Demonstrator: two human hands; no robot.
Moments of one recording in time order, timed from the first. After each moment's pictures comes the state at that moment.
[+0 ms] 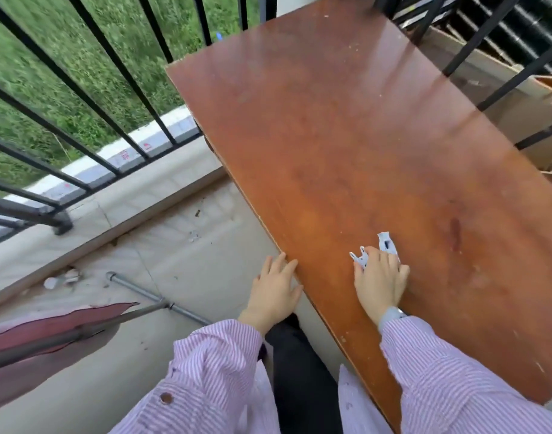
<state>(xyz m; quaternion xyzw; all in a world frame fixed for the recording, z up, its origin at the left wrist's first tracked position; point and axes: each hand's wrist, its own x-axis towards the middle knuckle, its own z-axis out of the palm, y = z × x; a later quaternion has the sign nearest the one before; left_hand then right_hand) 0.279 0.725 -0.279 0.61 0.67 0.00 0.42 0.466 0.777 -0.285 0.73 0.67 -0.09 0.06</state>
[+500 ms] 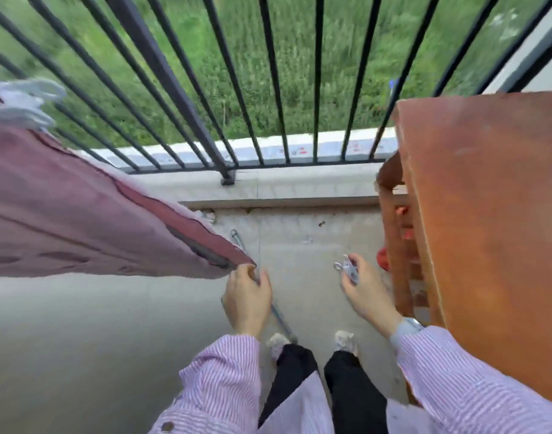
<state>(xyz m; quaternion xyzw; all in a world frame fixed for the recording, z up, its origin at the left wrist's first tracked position) 0.089 0.571 -0.222 0.04 0.95 0.25 0.17 0.211 0.721 -0.245 0.42 0.77 -0.48 0.01</state>
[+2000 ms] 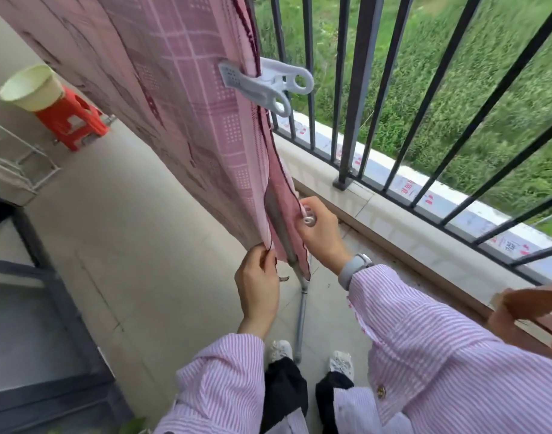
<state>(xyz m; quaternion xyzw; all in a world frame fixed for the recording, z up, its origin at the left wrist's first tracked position) 0.034 0.535 -0.192 -0.19 0.88 0.41 -0.14 -0.037 0.642 -0.203 0.01 0.80 -0.60 0.00</state>
